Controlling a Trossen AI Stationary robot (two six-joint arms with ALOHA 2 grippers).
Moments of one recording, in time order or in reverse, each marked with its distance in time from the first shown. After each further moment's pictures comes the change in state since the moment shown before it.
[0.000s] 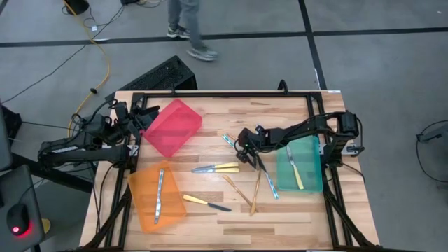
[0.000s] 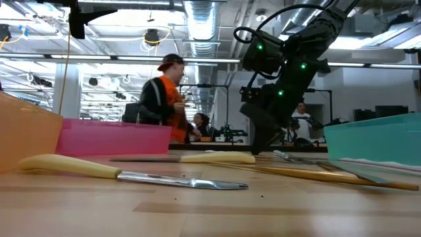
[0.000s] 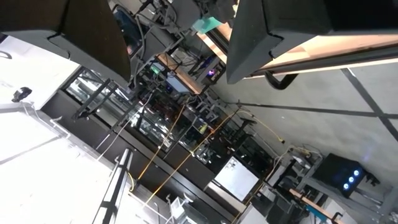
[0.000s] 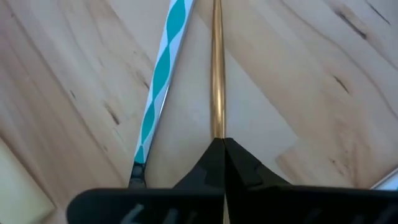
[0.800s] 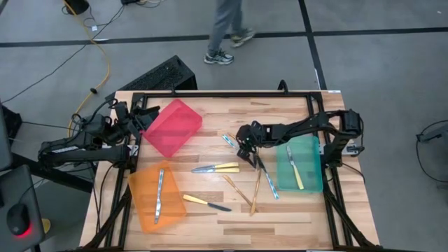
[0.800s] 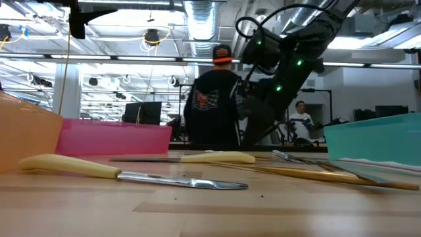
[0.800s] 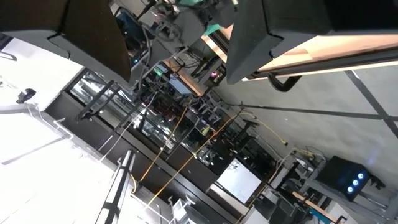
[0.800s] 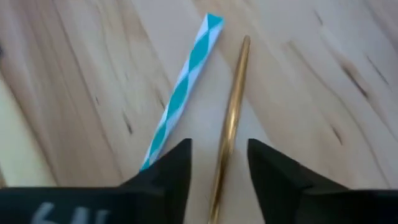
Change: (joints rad) left arm 0.000 0.000 0.000 -0.001 0.013 -0.008; right arm -0.042 -0.019 -0.001 0.116 -0.069 -0.243
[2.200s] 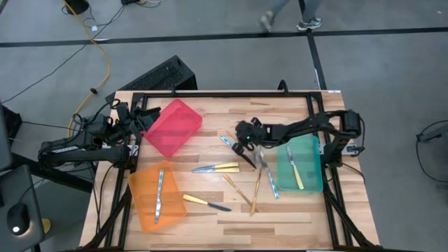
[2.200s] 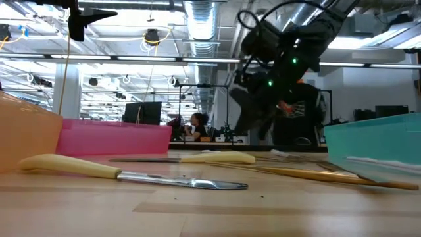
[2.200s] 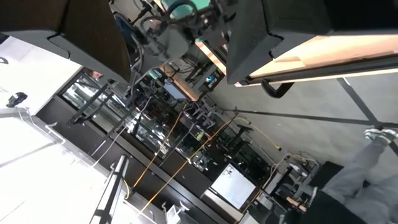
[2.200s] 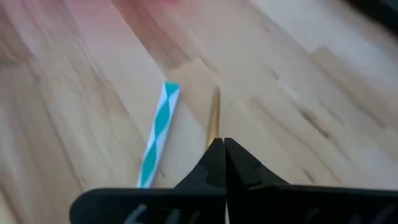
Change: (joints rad) left arm 0.000 0.000 0.000 -0.037 -0.006 -0.008; right arm -0.004 -0.030 -0.005 0.130 0.117 0.086
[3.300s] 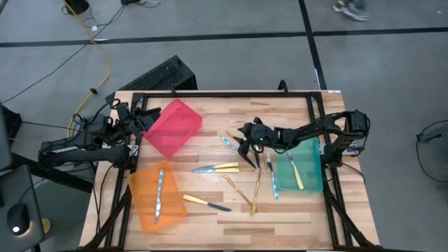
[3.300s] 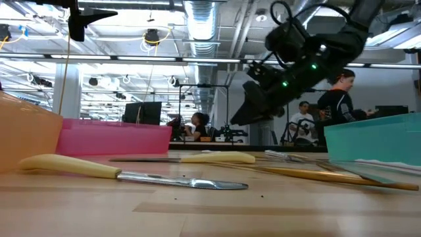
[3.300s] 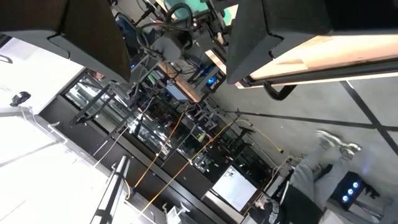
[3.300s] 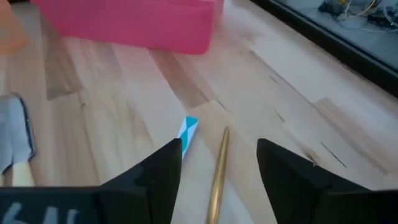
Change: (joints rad) left arm 0.000 0.000 0.000 -0.002 0.008 -0.015; right arm 0.000 -0.065 -0.242 0.441 -0.023 -0.146
